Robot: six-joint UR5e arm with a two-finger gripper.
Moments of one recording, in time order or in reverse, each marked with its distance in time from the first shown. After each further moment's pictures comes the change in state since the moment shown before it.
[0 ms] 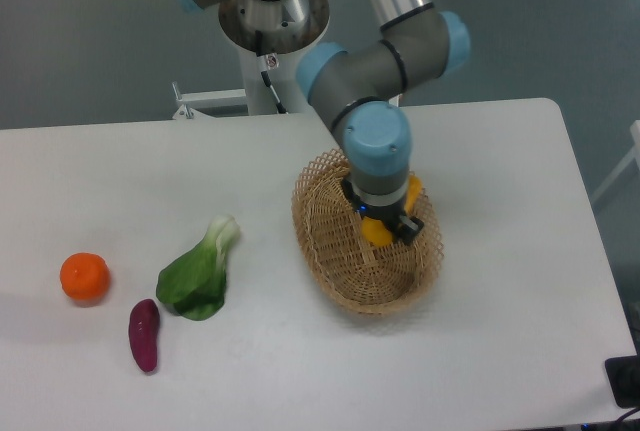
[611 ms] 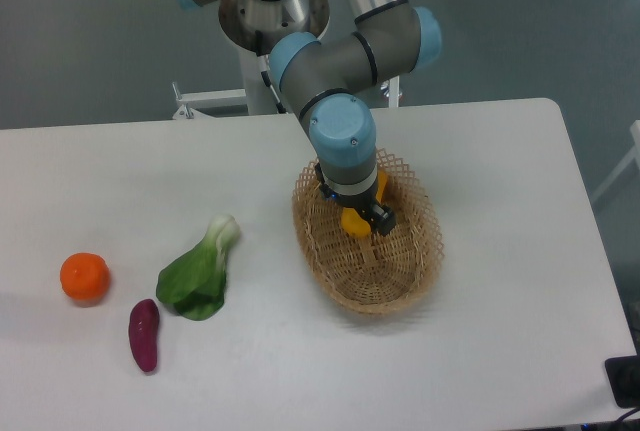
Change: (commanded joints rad) arm -0.005 0.015 -0.006 0.055 -0.014 0.000
